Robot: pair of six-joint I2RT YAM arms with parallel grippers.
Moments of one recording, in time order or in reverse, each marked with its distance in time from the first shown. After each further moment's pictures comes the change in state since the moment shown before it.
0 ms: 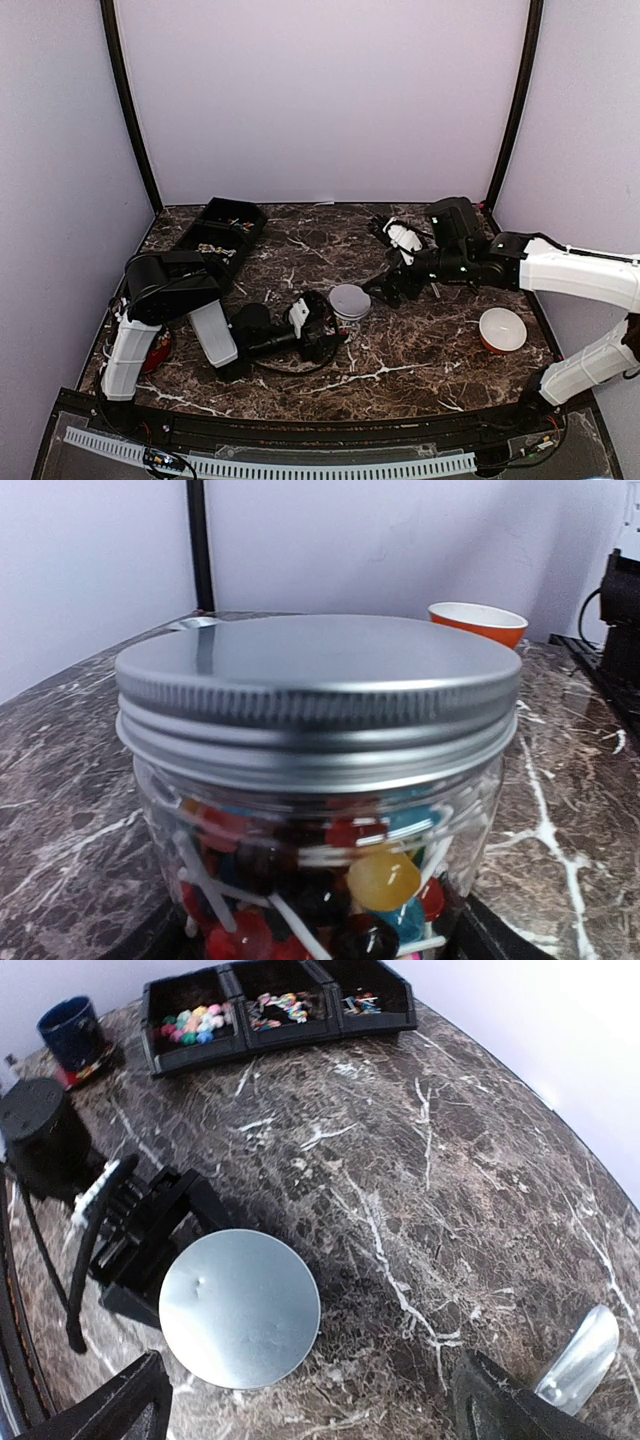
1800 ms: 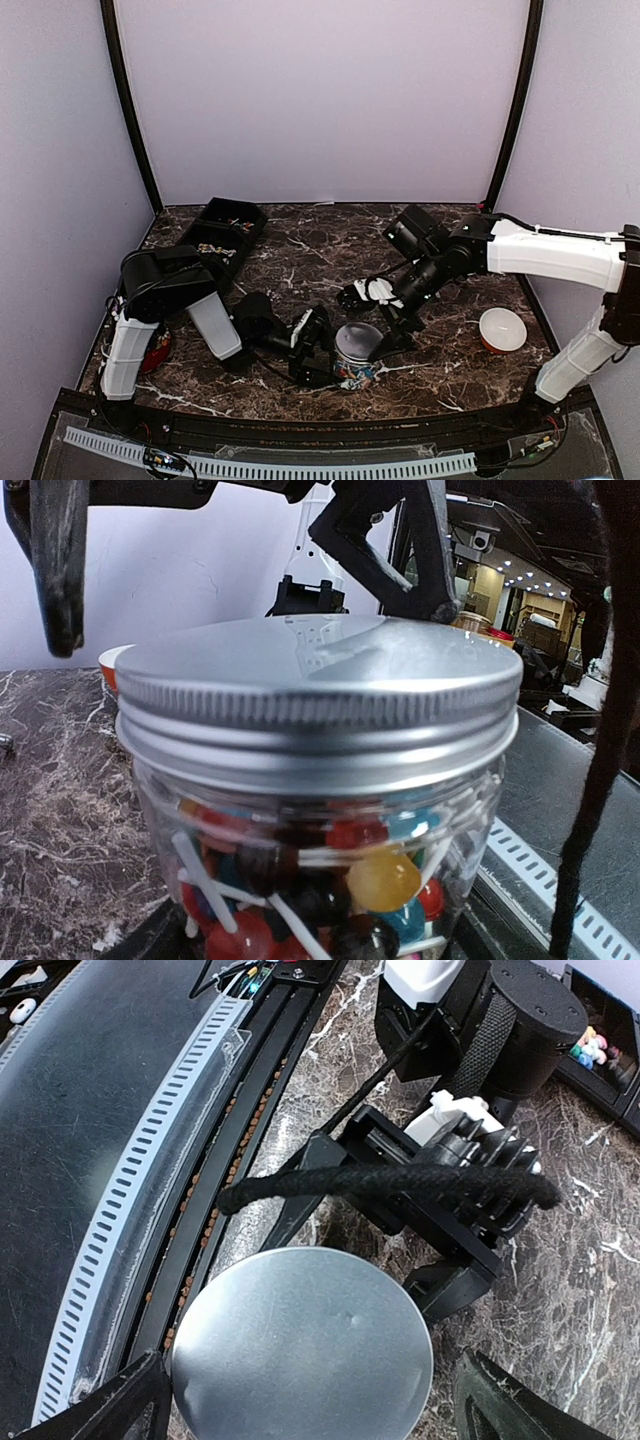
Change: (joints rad) left arm 0.020 -0.021 0.067 0.008 0.837 -0.206; right arm 0.093 0.179 0.245 -0.550 -0.526 -0.737
